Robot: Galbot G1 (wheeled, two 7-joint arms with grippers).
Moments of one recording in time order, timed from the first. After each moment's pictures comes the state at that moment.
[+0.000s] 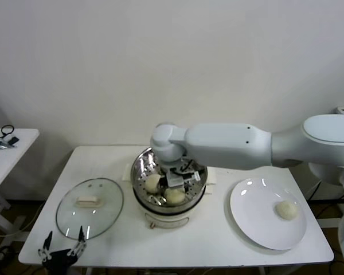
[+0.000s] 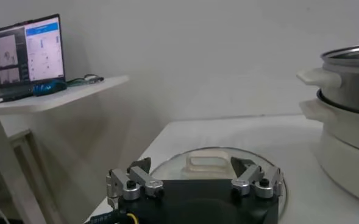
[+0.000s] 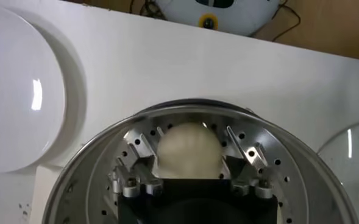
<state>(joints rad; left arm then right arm) 1.86 -1.51 -0.73 -2.06 -0.09 -0.03 -0.15 0.53 1.31 -1.34 1.45 -0.20 0.51 -1.26</state>
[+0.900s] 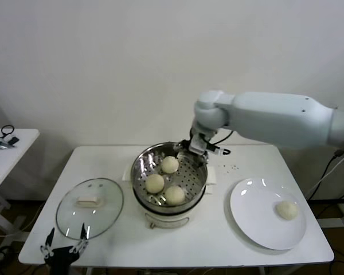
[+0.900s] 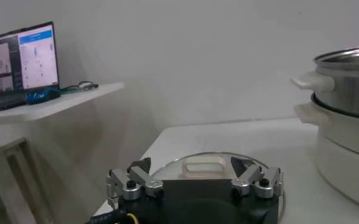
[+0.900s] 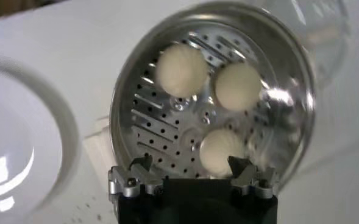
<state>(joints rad) 1.84 -1.49 -0.72 -2.05 -0.07 -0.04 -0.14 0.76 1.01 -1.45 1.49 0.15 0.08 -0.99</state>
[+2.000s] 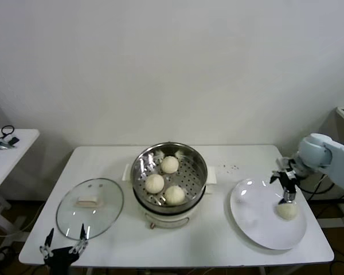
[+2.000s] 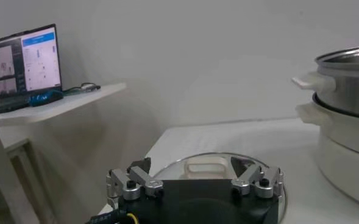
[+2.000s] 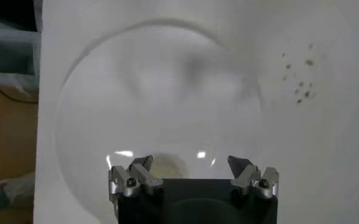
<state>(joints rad) 1.85 -1.51 -0.73 -2.06 -0.05 -0.04 -0.15 0.21 0.49 -1.12 1.31 0.05 -0.21 -1.10</state>
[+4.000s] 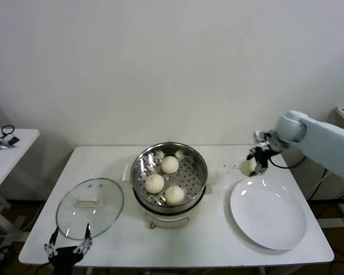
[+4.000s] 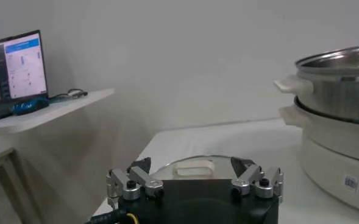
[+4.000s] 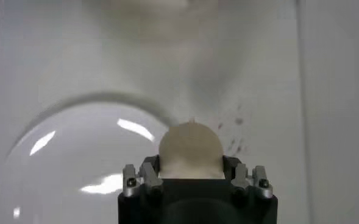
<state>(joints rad) 1.86 -1.50 -0.70 -2.08 -0.02 -0.03 -0.12 0.46 0.74 -1.23 1.20 0.34 -0.29 -1.07</state>
